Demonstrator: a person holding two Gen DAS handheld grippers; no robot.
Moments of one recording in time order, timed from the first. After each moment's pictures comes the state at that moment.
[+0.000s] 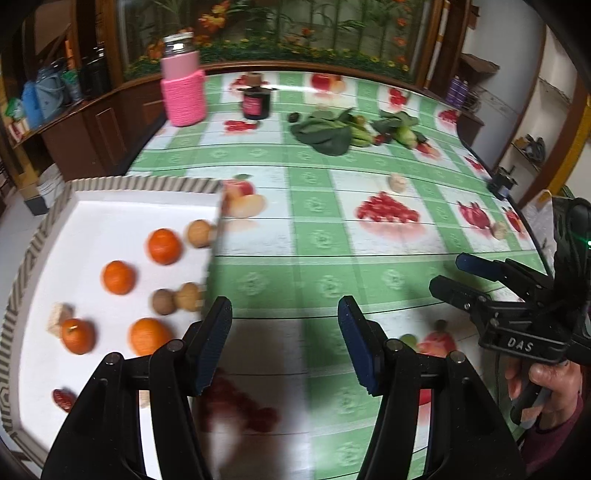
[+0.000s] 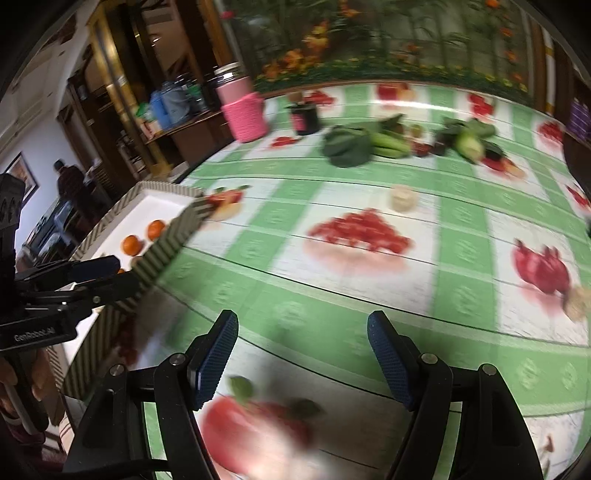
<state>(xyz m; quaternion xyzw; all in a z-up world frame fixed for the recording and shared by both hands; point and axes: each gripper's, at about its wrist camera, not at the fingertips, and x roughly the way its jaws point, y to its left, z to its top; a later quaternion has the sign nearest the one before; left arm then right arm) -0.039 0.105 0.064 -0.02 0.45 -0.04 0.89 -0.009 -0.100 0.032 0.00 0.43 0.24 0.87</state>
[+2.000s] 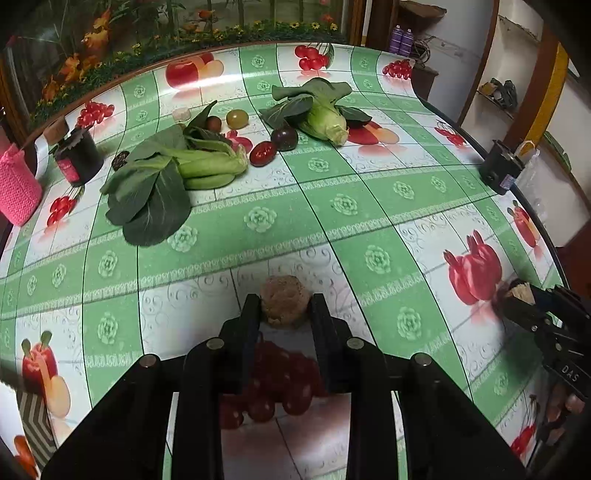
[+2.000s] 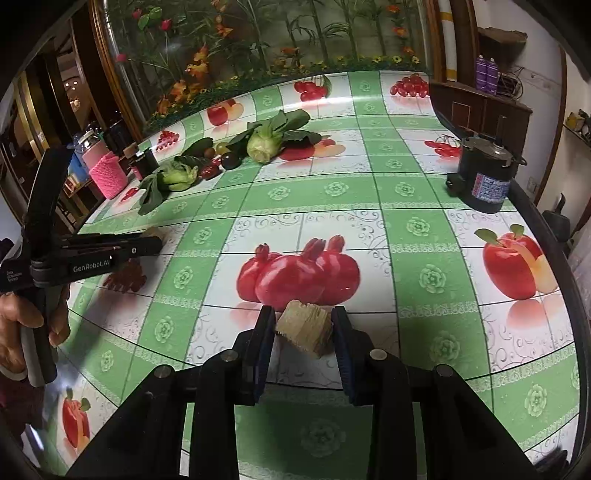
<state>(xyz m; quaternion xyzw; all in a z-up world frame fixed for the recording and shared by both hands) 0.139 -0.043 0.019 0.05 0.48 -0.14 0.87 0.057 -0.275 0.015 0.05 0.42 0.11 0.90</state>
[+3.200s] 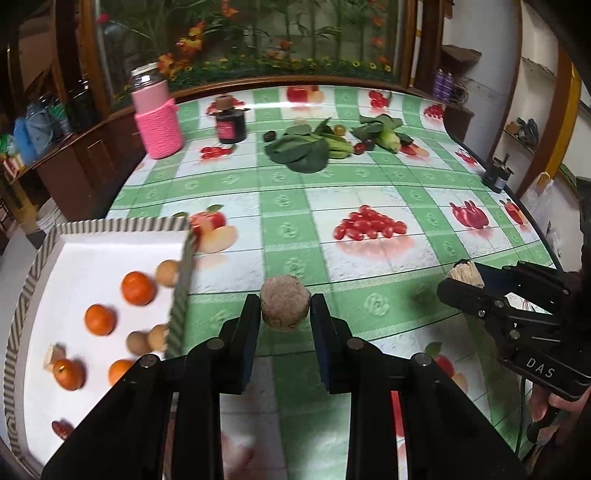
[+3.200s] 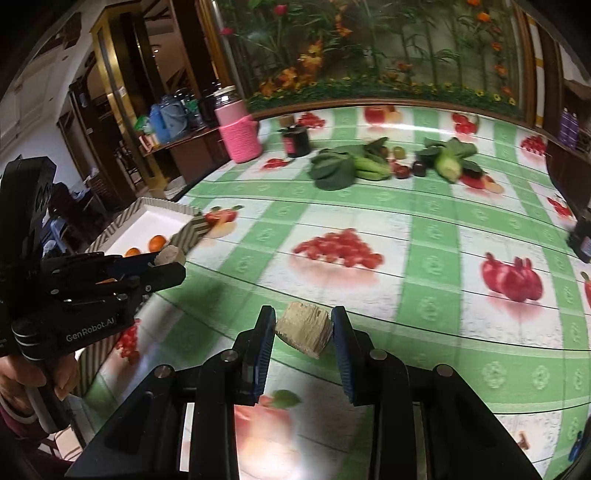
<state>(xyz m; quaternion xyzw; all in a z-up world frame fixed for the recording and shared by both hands) -0.027 0.082 0.066 0.02 0.42 -0.04 0.91 -0.022 -0.092 0.054 0.00 0.39 0.25 0.88</state>
